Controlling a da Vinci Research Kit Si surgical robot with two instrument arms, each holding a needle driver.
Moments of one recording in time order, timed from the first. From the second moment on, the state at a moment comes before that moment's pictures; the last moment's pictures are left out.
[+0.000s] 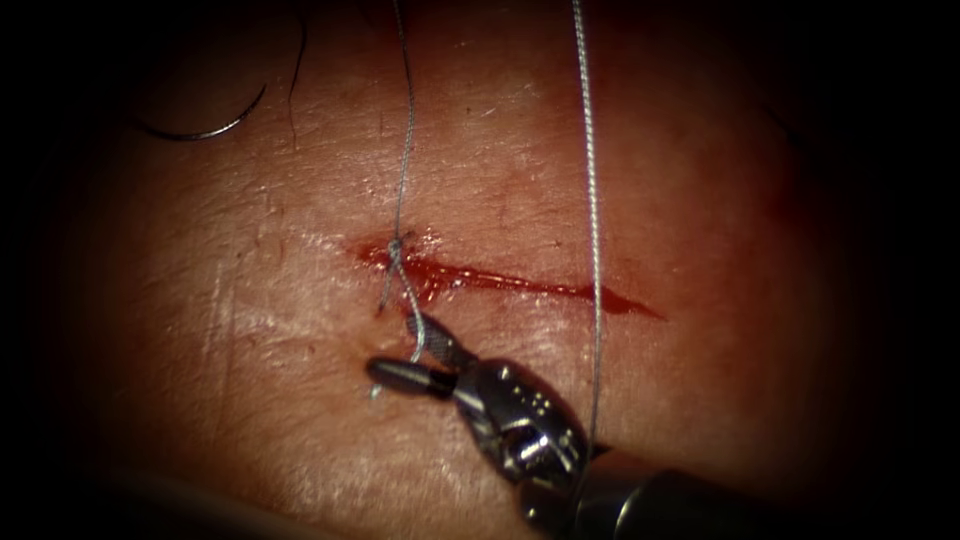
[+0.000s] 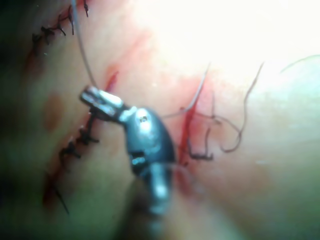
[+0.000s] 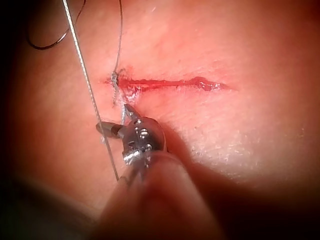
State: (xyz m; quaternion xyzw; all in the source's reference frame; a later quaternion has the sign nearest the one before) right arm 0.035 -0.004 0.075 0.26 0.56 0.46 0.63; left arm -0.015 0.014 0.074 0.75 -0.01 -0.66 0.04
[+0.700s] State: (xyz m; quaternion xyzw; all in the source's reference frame) right arm 0.036 -0.003 0.069 0.20 0.57 0.25 0.76; left arm -0.015 0.017 0.076 0.74 -0.03 -0.67 0.02
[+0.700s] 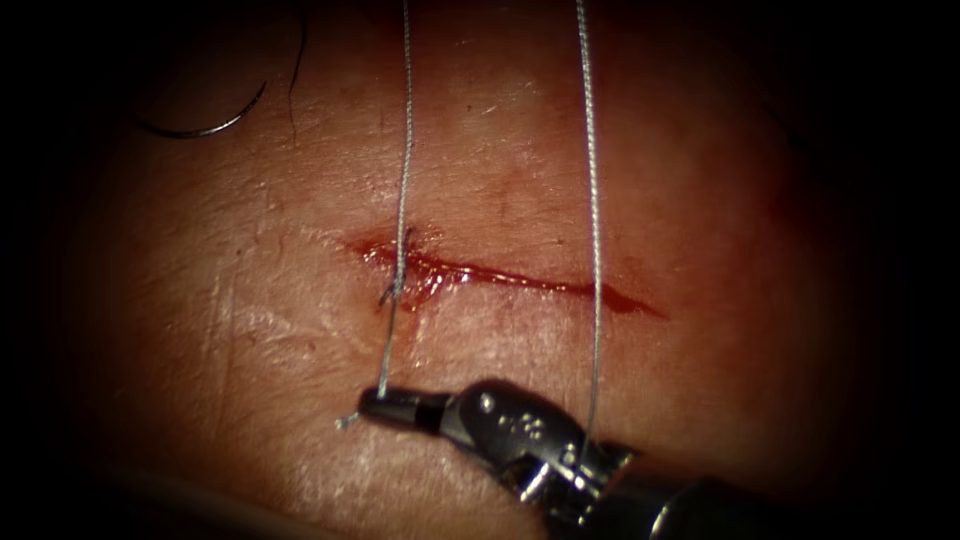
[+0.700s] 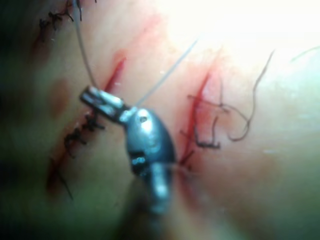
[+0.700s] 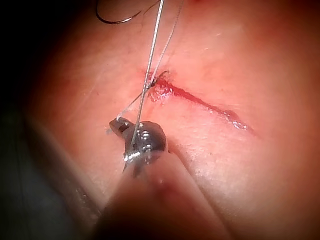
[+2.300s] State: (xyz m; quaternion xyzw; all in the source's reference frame) right arm 0.024 -0.009 0.067 0.21 0.48 0.30 0.80; left arm -0.014 0.015 0.065 0.75 -0.06 -0.66 0.02
